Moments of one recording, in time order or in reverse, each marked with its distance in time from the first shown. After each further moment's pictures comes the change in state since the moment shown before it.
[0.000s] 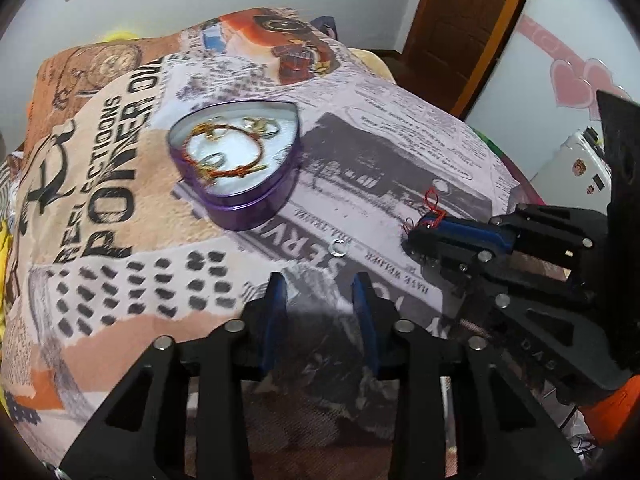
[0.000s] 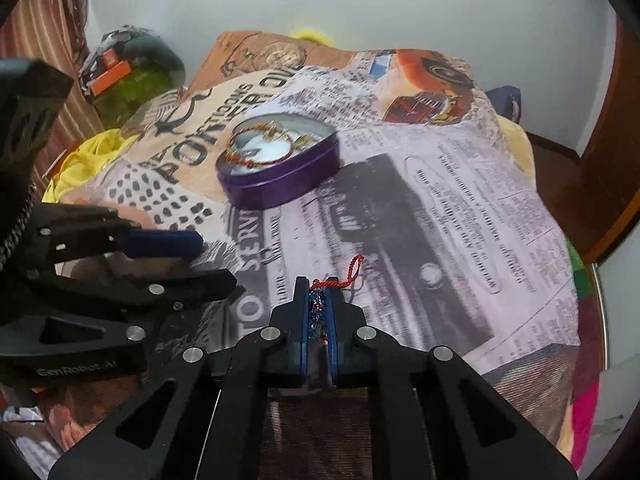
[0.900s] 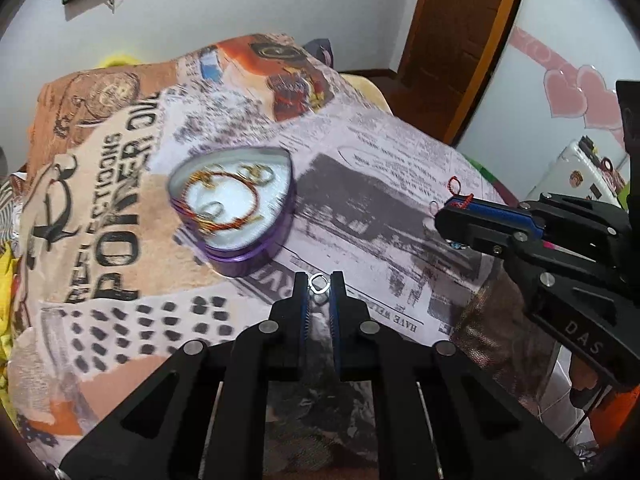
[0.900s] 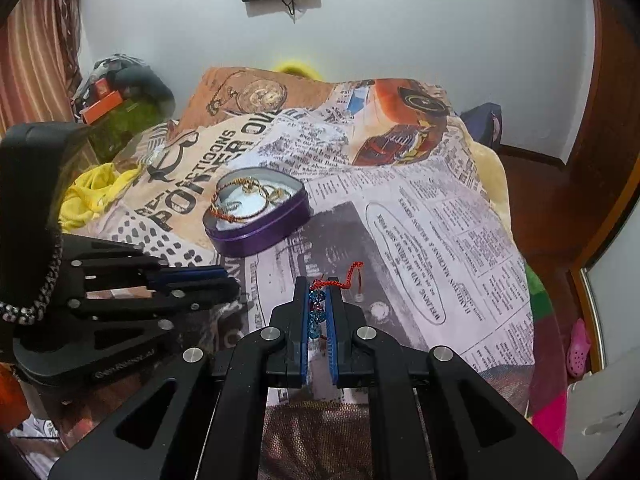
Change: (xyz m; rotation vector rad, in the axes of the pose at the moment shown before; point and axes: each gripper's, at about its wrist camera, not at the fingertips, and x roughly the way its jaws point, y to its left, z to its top) left arm -0.019 -0.001 0.015 0.013 -0.095 0.015; right arm -0.028 -0.015 0.019 0.033 -0.098 -0.031
